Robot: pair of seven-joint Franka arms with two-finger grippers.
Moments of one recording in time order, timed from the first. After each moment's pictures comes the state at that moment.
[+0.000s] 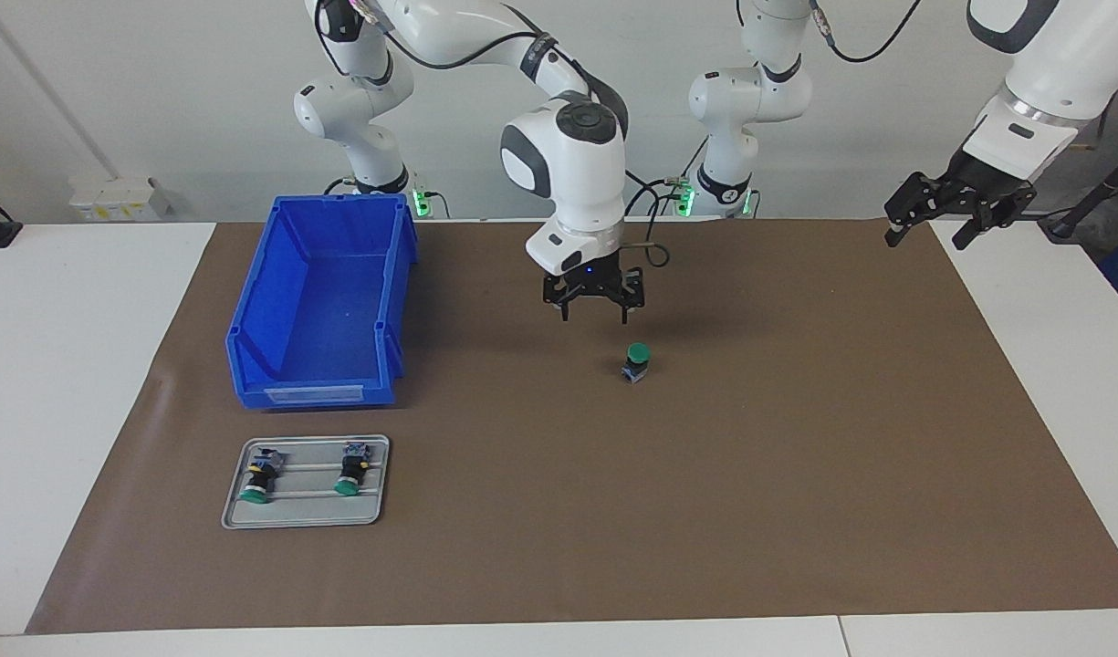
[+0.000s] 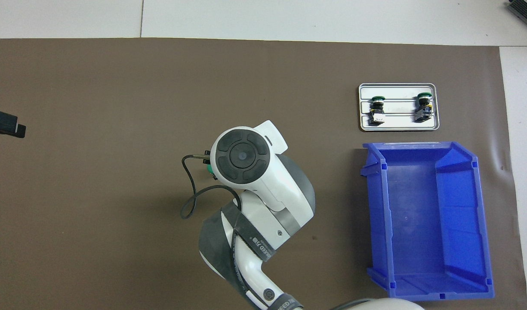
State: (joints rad) left arm -0.02 0.04 0.06 -1.46 -0.05 1.49 0.13; right arm 0.79 0.41 -0.09 -1.53 0.05 2.07 0.88
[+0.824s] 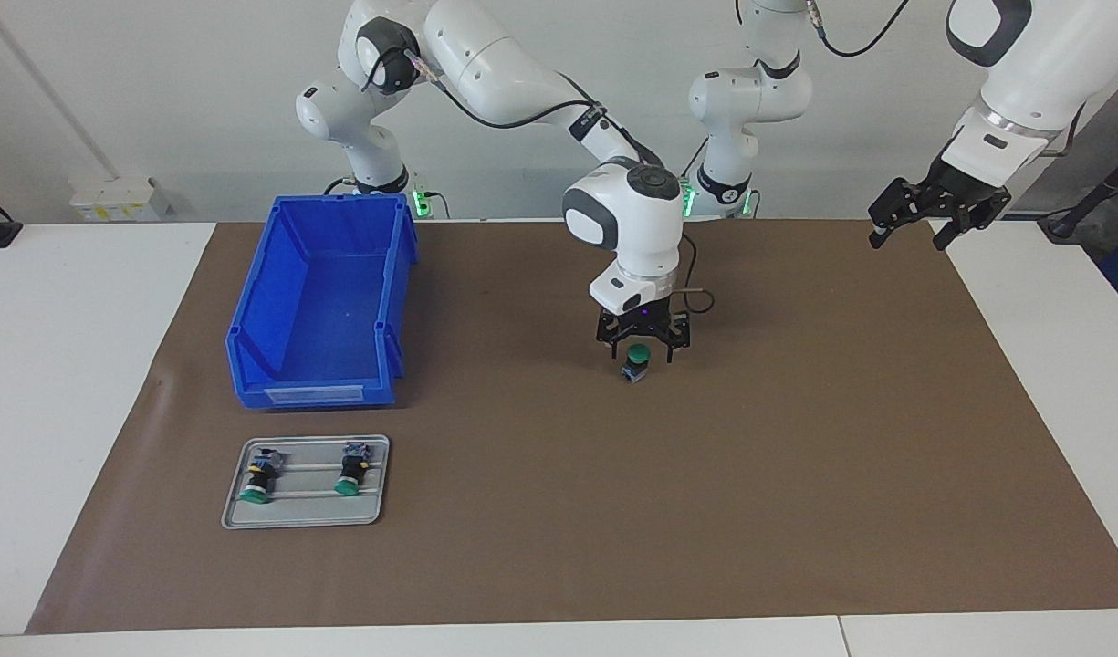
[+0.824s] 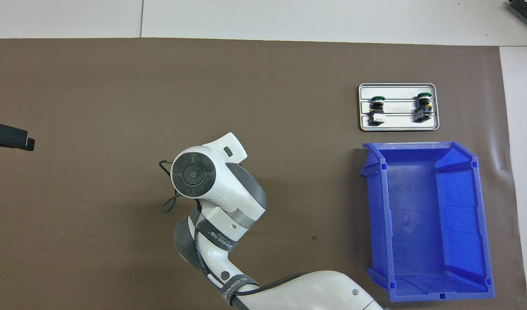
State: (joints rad) left arm -0.02 -0.03 0.05 -1.60 -0.05 1.56 0.12; right arm 0.85 0.64 -0.10 -1.40 -0.03 2.22 0.99
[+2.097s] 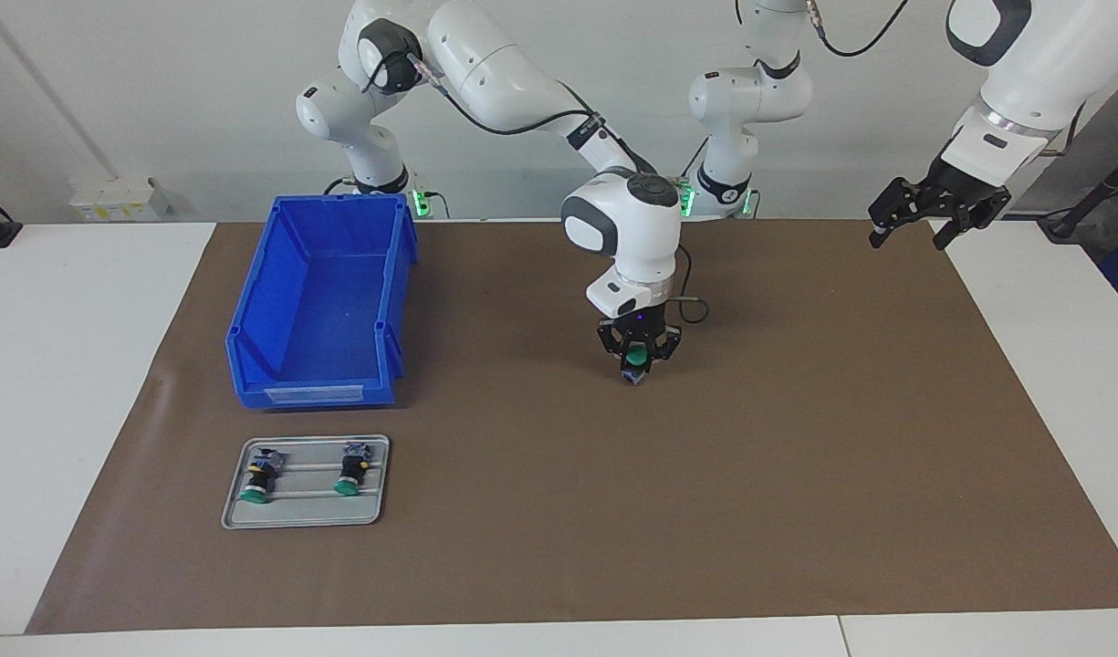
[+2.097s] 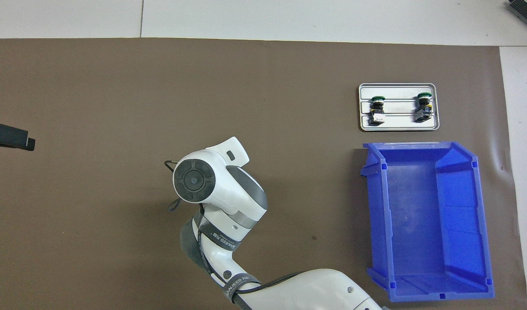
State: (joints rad) left arm -0.02 -0.03 0.06 -1.60 -0.05 1.56 0.12; right arm 0.86 0.64 -0.11 -1.43 -0.12 2.26 1.08
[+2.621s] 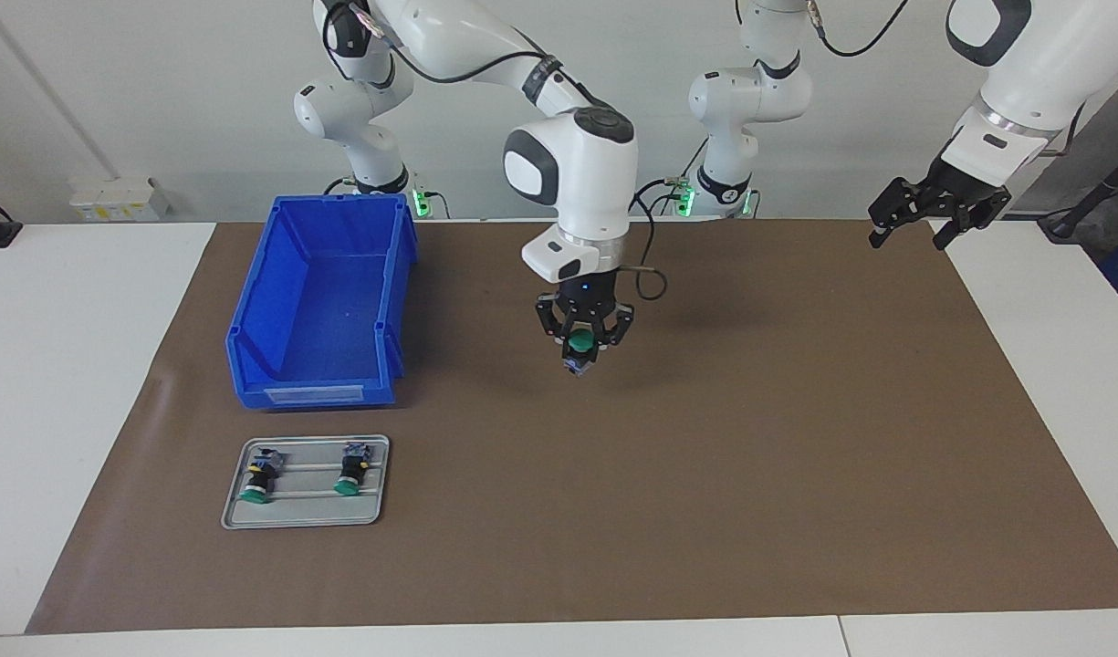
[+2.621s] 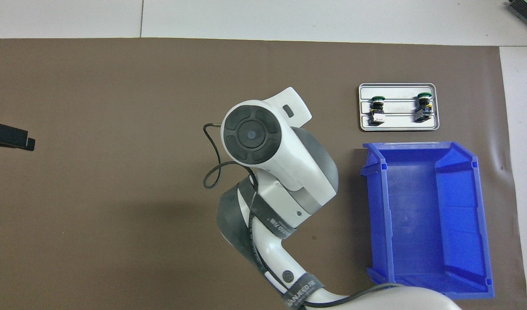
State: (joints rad) left arm -0.02 -0.03 0.06 -1.61 -0.05 1.56 0.12; right arm 0.71 0.39 -0.14 -1.42 -0.16 1.97 0.83
